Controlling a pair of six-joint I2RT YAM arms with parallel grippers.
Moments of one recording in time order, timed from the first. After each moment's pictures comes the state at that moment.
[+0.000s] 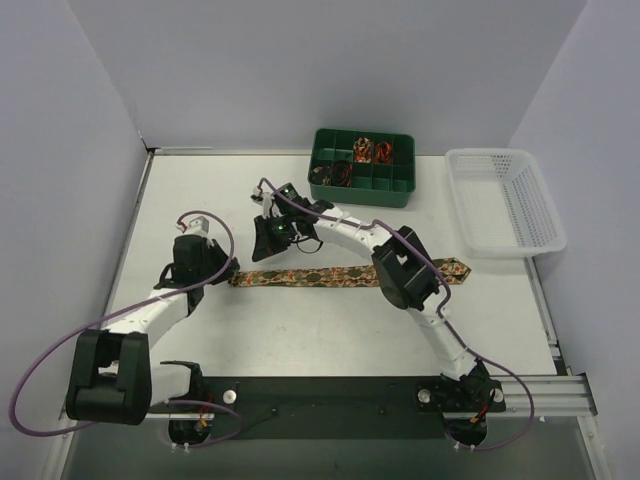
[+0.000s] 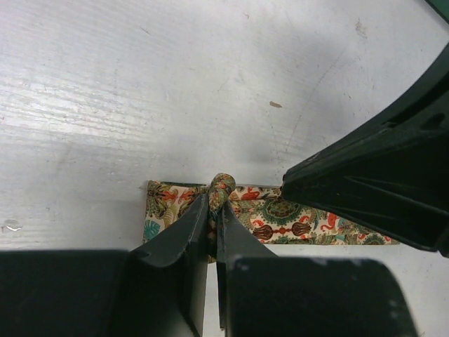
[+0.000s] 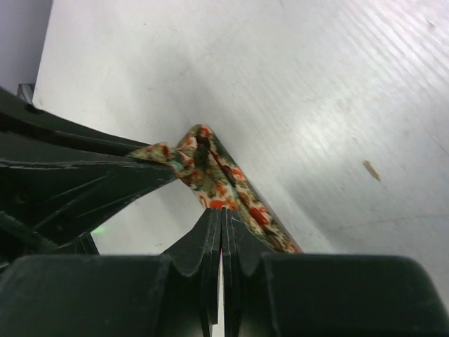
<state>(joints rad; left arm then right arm) -0.09 1.23 0.47 0.11 0.15 -0.54 0.80 2.38 1.95 -0.36 -0.54 0.39</state>
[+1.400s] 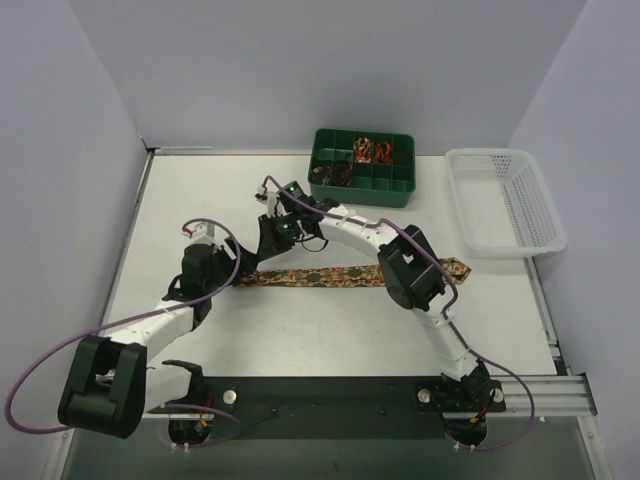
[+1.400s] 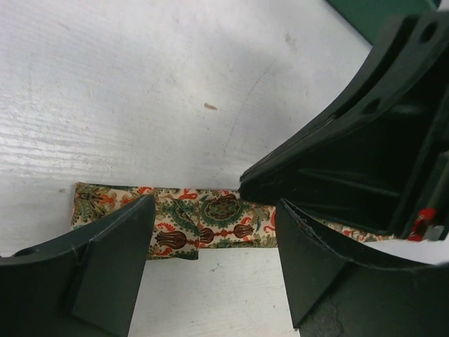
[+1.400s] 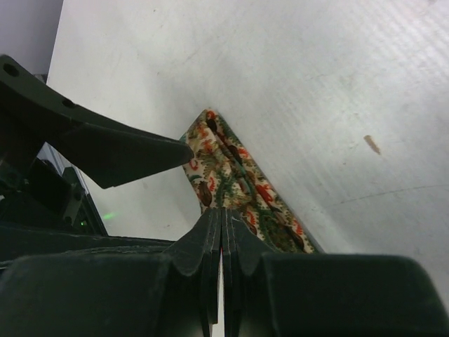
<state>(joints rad) -0.23 1.20 0.37 0.33 0.09 -0.70 0.77 2.33 1.88 -0.37 -0.57 0.39</state>
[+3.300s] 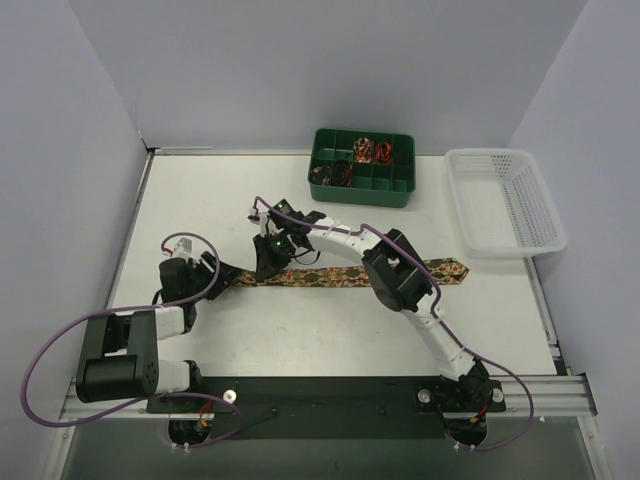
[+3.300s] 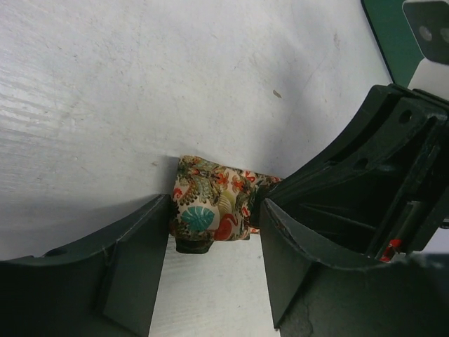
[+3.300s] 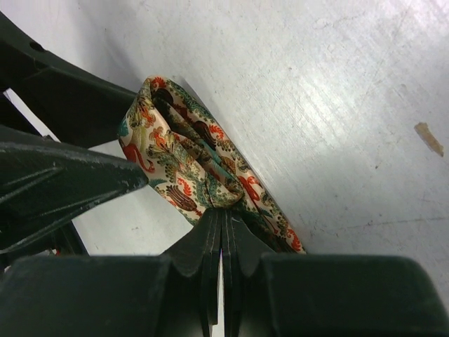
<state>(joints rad) 0.07 1.34 0.24 0.53 0.39 -0.76 0.83 2.43 1.90 -0.42 -0.55 0.35</state>
